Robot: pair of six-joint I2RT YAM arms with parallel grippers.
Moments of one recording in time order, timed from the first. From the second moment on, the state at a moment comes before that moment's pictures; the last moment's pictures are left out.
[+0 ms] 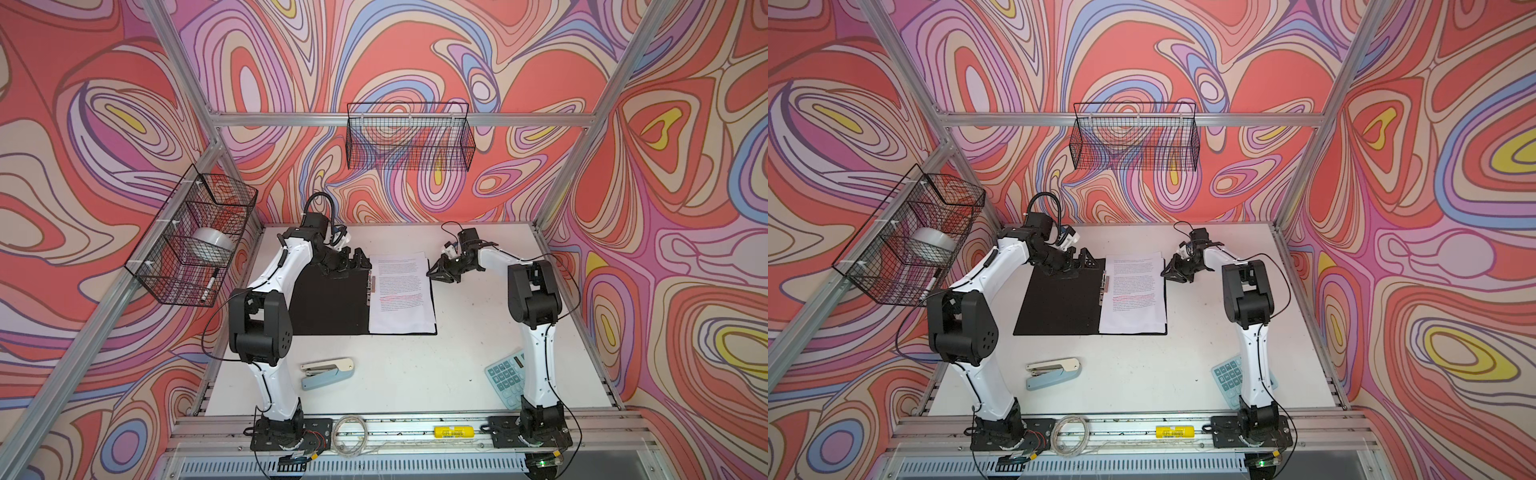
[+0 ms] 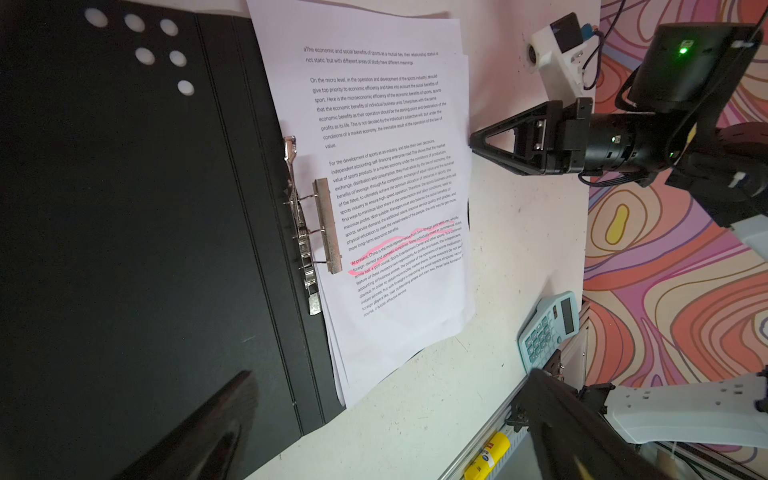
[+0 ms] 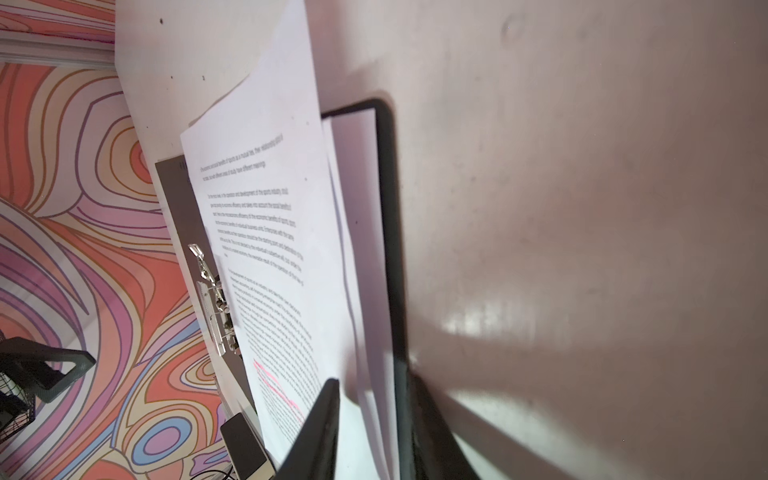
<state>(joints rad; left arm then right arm) -0.12 1.88 1.63 -0.97 0.64 -0.18 0.17 2.32 1.72 -0.57 -0.75 0.48</state>
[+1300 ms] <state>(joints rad) -0.62 1.71 1.26 -0.97 0.08 0.54 0.18 2.45 2.11 -0.58 -0.48 0.39</state>
